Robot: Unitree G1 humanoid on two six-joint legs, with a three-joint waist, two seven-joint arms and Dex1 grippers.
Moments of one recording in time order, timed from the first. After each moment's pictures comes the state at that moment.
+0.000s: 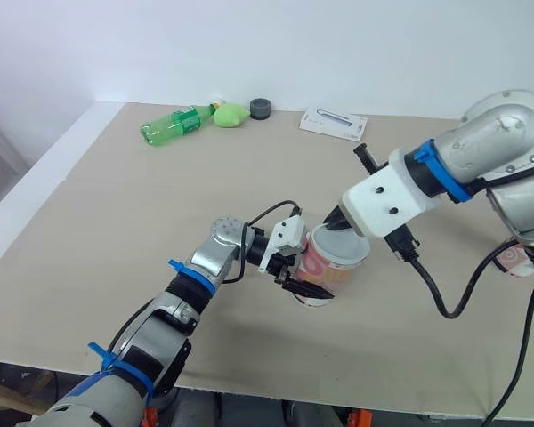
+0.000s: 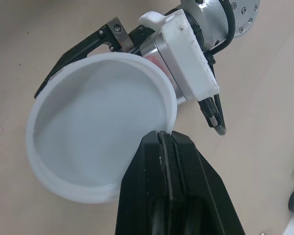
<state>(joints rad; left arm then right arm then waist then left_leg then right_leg) -0.86 0.09 -0.36 0.65 -0.20 -0.04 -1.42 -1.11 -1.03 0.42 -0.28 0.08 0.22 1.58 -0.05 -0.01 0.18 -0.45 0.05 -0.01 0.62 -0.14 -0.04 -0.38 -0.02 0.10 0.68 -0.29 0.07</state>
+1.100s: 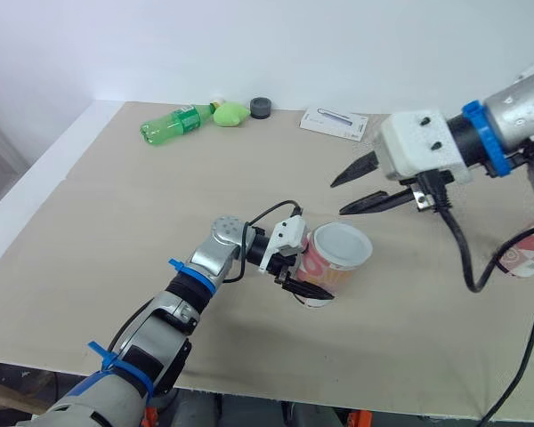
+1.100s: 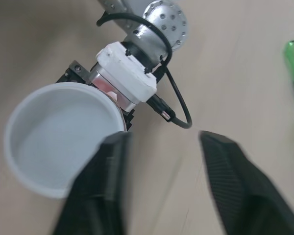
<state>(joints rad) -0.86 0.09 -0.36 0.64 -0.20 -0.04 -1.43 -1.15 -1.08 0.30 -0.22 0.28 0.47 1.58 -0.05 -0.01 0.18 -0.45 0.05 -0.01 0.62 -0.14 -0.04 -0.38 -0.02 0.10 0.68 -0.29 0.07</state>
